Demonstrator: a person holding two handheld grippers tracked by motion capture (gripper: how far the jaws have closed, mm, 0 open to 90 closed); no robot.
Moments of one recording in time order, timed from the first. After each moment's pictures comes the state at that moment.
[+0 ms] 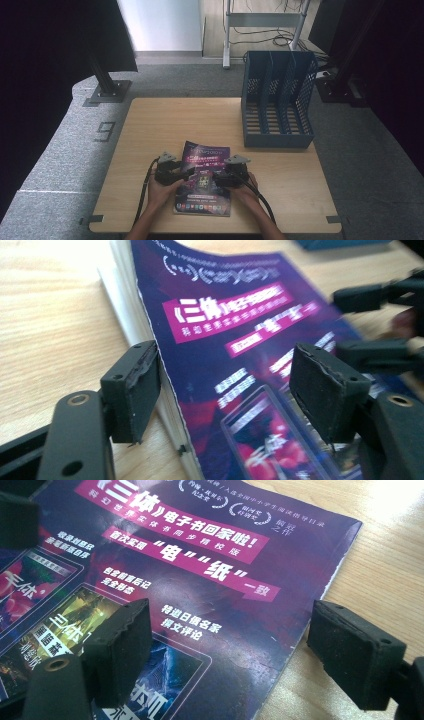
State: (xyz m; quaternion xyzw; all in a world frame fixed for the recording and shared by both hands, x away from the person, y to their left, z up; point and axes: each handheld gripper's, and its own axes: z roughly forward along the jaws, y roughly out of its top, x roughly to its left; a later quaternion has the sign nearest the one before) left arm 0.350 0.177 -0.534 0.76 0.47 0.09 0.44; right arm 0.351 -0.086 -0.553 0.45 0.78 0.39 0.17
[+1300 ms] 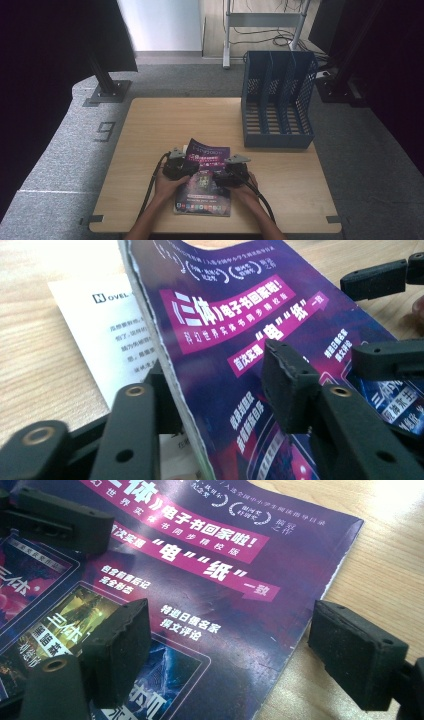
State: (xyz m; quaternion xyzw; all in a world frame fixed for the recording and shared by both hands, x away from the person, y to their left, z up) left arm 0.373 0.153 -0.542 0.80 0.42 0.10 0.41; right arm 0.352 -0.087 -0.553 0.45 0.78 0.39 0.16
